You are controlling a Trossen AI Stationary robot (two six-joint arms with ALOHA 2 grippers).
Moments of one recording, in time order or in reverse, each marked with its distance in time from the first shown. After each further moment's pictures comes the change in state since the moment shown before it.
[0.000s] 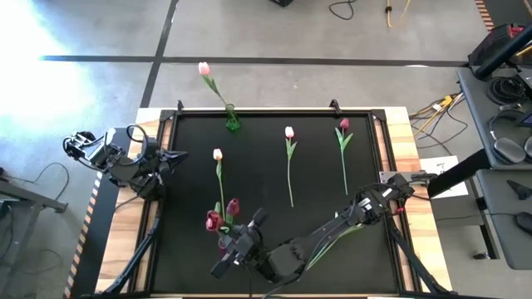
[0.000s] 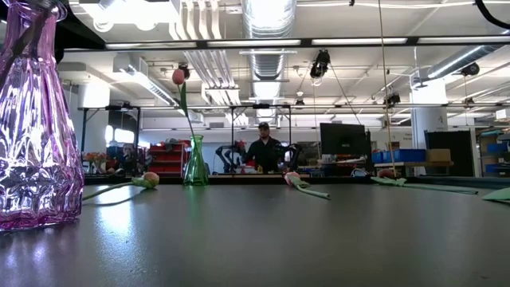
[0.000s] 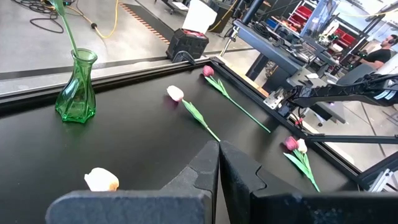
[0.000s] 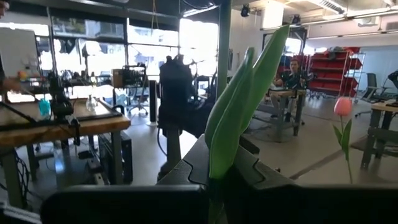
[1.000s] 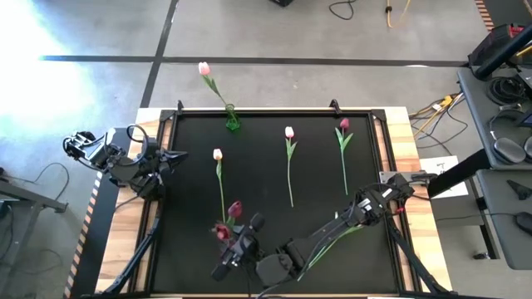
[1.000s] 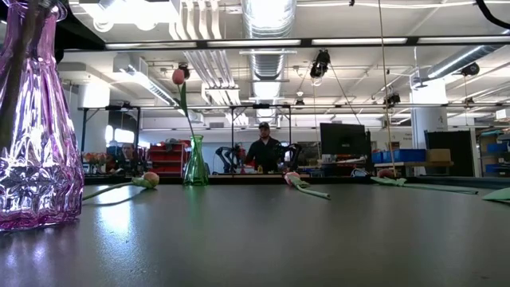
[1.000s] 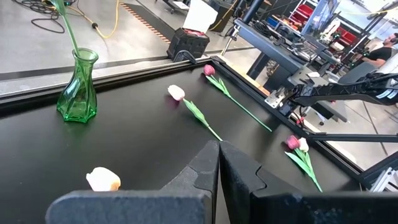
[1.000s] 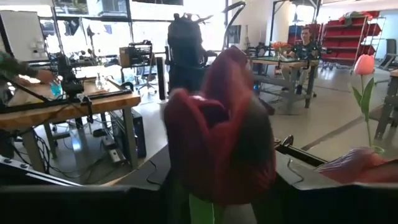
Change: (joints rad) left arm 0.000 0.000 0.000 -0.007 0.001 0.000; right arm 0.008 0.003 -0.001 -0.278 0.002 0.319
